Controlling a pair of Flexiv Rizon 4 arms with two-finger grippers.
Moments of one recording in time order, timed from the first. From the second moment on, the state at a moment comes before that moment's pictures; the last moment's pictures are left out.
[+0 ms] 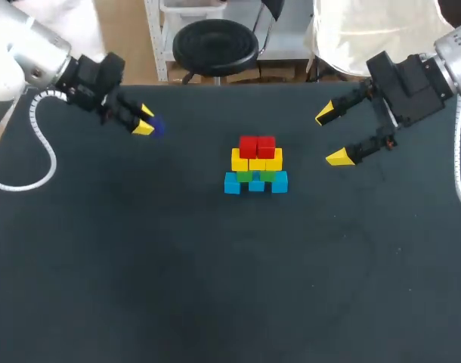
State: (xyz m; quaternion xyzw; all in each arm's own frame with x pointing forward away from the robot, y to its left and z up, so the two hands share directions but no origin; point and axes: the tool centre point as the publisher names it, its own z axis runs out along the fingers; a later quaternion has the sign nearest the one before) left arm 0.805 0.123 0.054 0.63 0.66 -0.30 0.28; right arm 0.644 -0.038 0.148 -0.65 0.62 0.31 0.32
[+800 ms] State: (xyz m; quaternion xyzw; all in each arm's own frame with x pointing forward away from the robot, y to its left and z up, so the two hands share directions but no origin) left arm 0.766 0.068 0.121 0.70 0.60 -0.29 0.28; right arm 0.644 -0.038 0.148 -0.65 0.62 0.31 0.32
